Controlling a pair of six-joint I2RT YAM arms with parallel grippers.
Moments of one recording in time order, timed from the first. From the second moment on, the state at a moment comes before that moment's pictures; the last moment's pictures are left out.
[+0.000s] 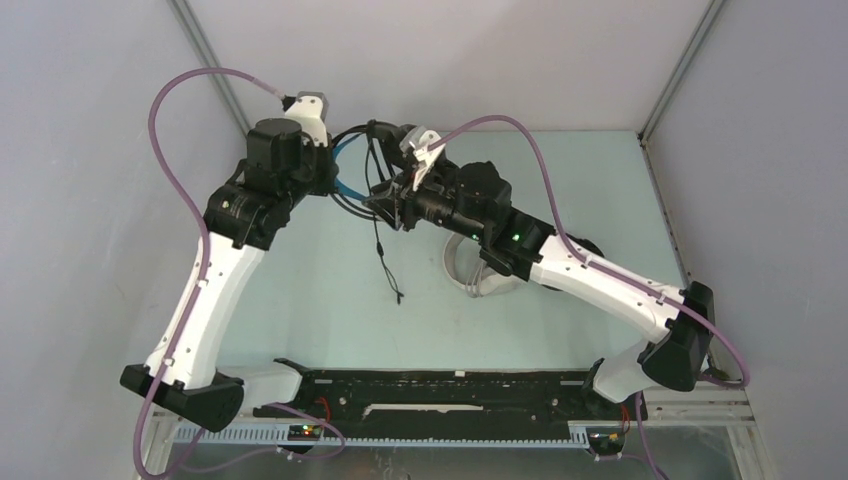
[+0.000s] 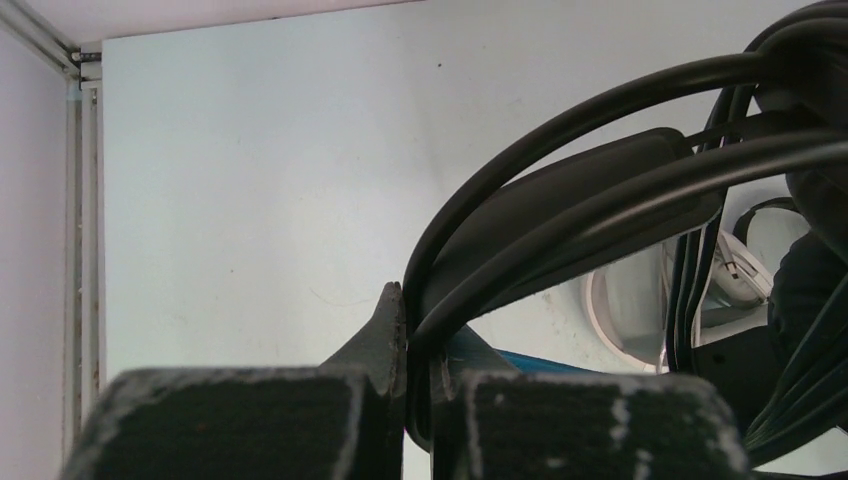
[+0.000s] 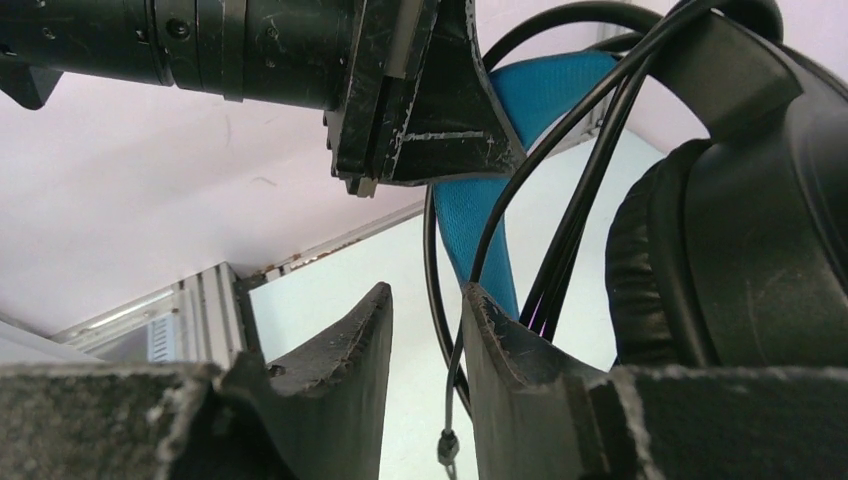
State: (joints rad) left arm -0.37 1.23 1.63 -0.84 -0.17 -0.13; right arm 0.98 1.49 1.43 0.10 -0.15 0.18
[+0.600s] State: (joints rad) left arm -0.35 1.21 1.55 -0.72 -0.21 -0.05; right arm 0.96 1.63 1.78 -0.24 -0.08 0.20
